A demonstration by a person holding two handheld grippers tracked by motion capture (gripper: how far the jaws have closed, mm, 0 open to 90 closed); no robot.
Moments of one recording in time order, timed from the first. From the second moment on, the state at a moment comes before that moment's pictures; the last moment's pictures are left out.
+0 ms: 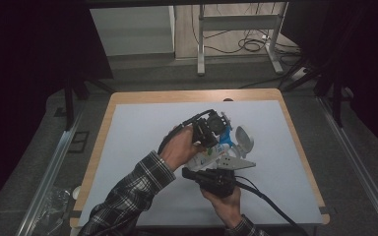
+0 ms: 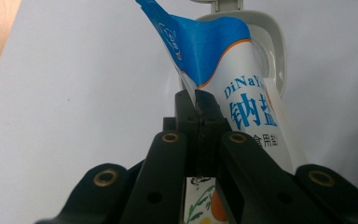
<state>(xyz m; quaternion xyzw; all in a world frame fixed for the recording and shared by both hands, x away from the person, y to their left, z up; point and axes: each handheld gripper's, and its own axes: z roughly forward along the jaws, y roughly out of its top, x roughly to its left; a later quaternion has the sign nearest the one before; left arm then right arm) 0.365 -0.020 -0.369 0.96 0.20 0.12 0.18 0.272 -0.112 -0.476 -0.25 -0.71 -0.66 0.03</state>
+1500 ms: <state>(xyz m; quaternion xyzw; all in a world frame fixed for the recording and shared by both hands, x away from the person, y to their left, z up) 0.364 -0.026 -0.371 0.96 0.20 0.13 0.15 0.272 -0.113 -0.471 -0.25 -0.70 -0.67 0.03</state>
